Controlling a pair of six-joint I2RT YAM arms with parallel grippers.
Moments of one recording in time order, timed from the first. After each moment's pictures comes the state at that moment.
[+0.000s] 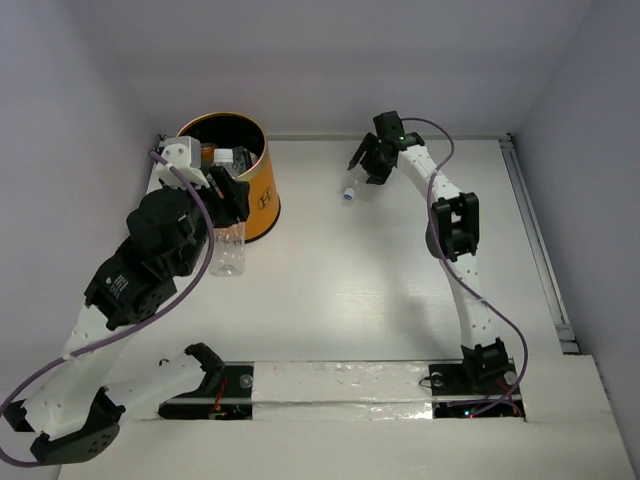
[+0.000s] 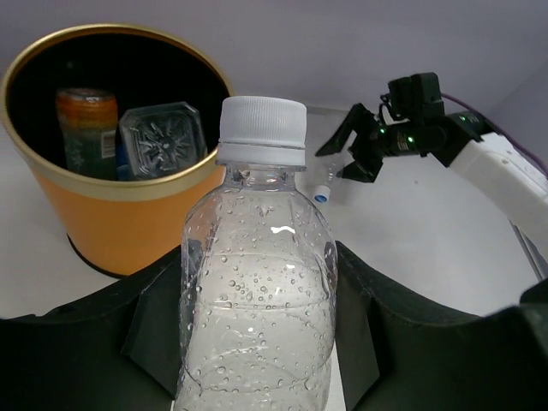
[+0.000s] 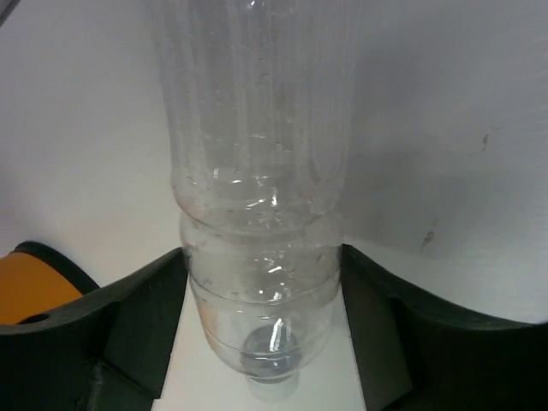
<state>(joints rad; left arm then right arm) -0.73 0.88 1.40 -0.70 -0.52 -0.38 0.31 2.62 2.50 -0.79 -0.10 0.83</state>
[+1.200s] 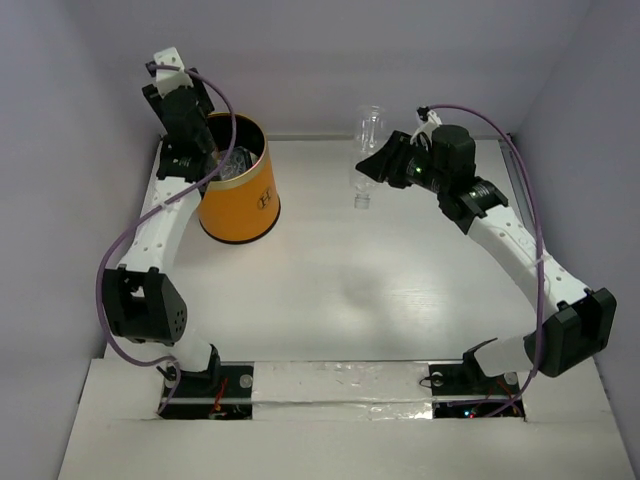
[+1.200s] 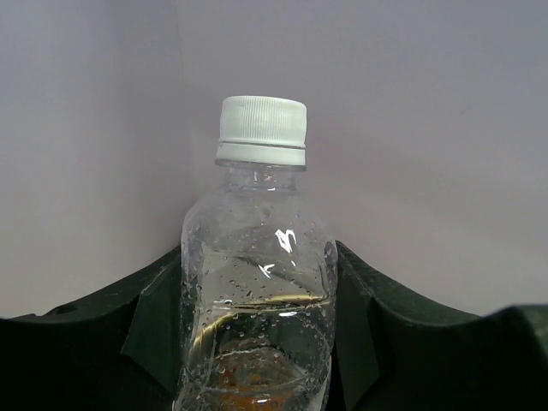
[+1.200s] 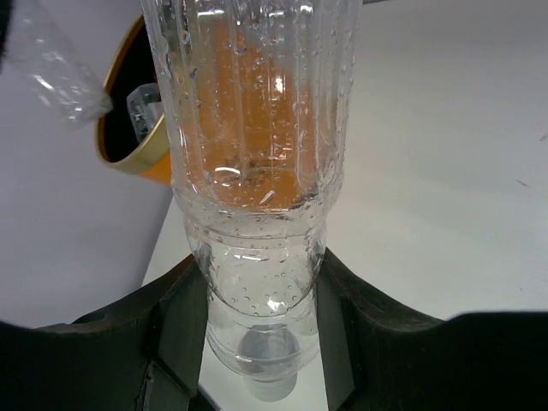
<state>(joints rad) -0.12 1.56 1.55 0.13 -0.53 -0.09 0.42 1.40 1.35 -0.21 -0.30 0.65</state>
